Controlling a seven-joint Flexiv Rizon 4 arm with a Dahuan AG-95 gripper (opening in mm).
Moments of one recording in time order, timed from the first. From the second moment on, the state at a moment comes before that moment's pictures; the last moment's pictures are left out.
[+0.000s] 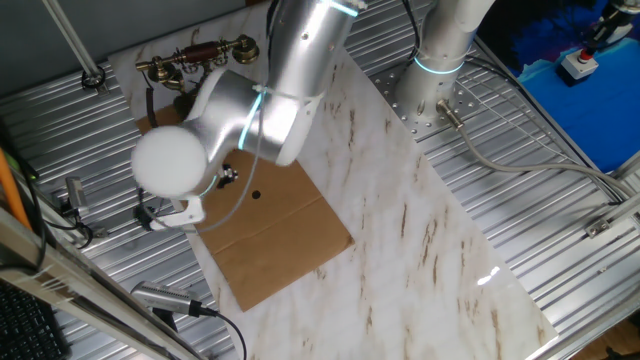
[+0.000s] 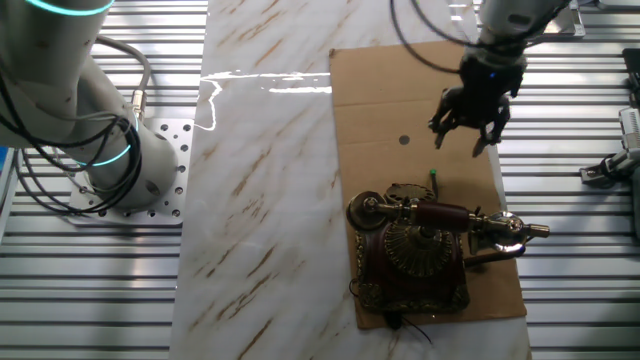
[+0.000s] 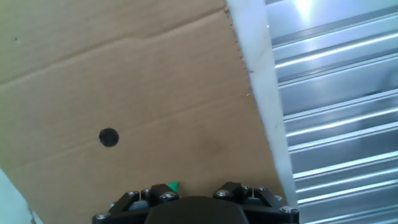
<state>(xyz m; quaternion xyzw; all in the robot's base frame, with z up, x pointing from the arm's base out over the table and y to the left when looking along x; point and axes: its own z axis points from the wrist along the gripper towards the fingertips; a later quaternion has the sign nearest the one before) 0.613 0.024 0.067 0.60 -0.77 0.11 0.16</state>
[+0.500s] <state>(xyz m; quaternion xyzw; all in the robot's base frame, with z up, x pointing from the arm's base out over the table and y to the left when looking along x) 0.610 0.030 0.072 0.60 -0.80 0.04 0.08</state>
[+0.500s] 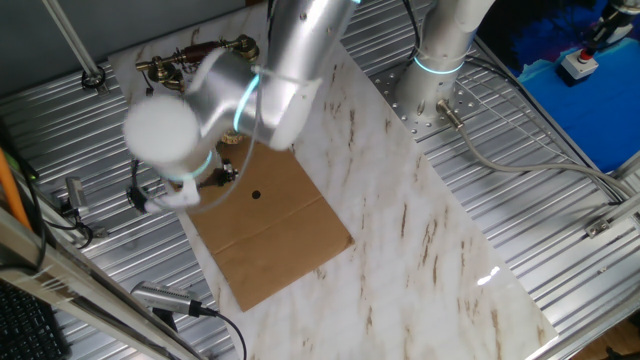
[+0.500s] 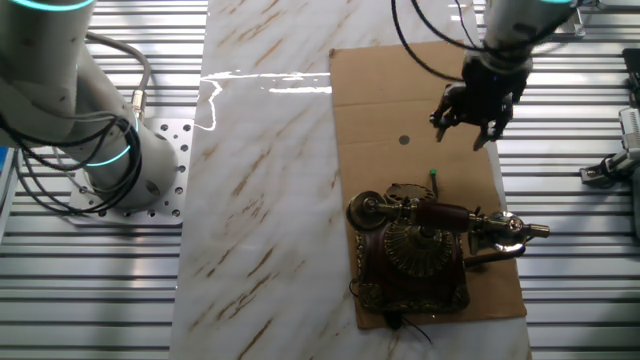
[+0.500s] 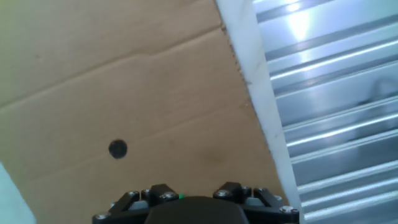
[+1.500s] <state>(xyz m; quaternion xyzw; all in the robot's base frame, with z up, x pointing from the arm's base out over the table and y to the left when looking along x) 0.603 0.030 0.074 0.60 -0.79 0.08 0.10</state>
